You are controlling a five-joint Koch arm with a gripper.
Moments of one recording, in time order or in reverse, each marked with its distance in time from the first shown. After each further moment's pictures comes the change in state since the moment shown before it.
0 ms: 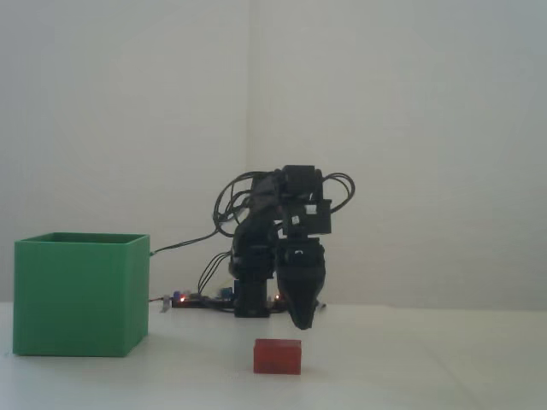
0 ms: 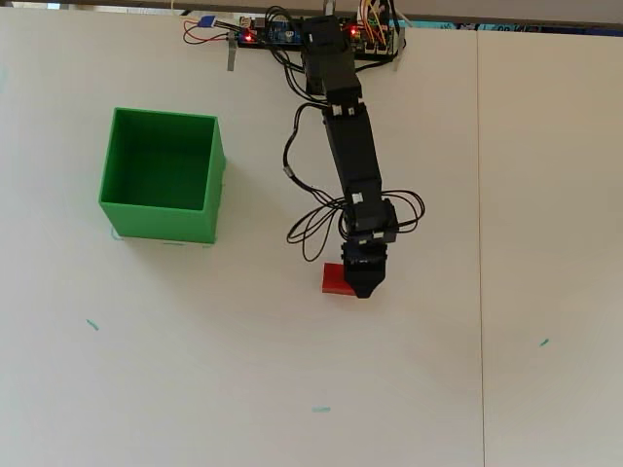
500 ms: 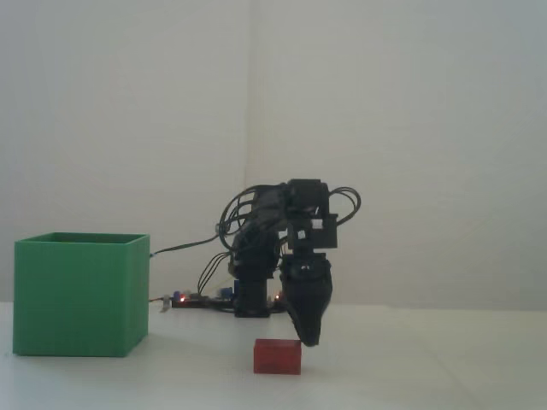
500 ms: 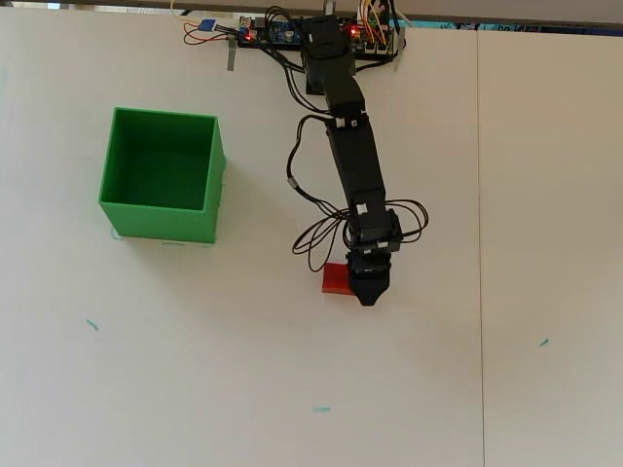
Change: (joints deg) arm -0.9 -6.9 -5.4 0.1 0.0
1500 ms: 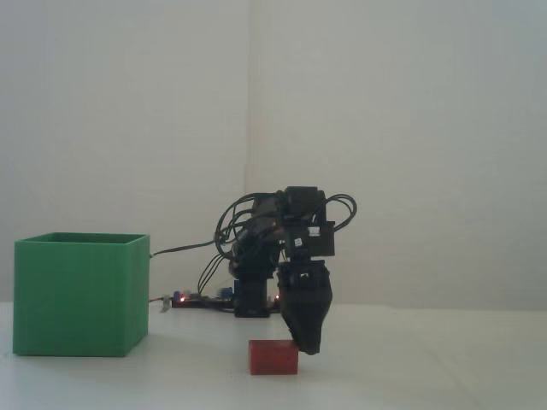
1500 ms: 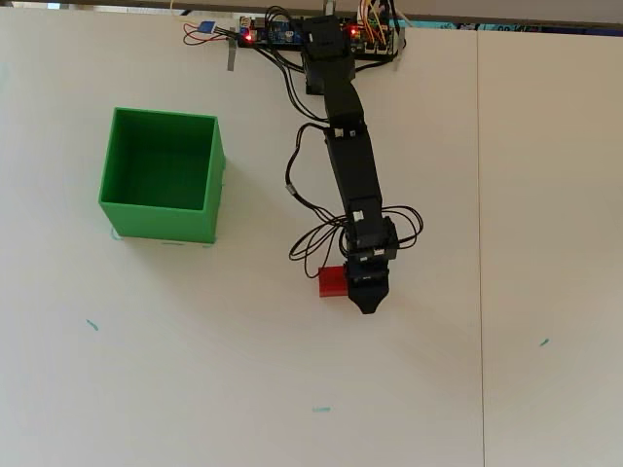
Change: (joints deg) arm 1.3 -4.4 -5.5 -0.1 -6.2
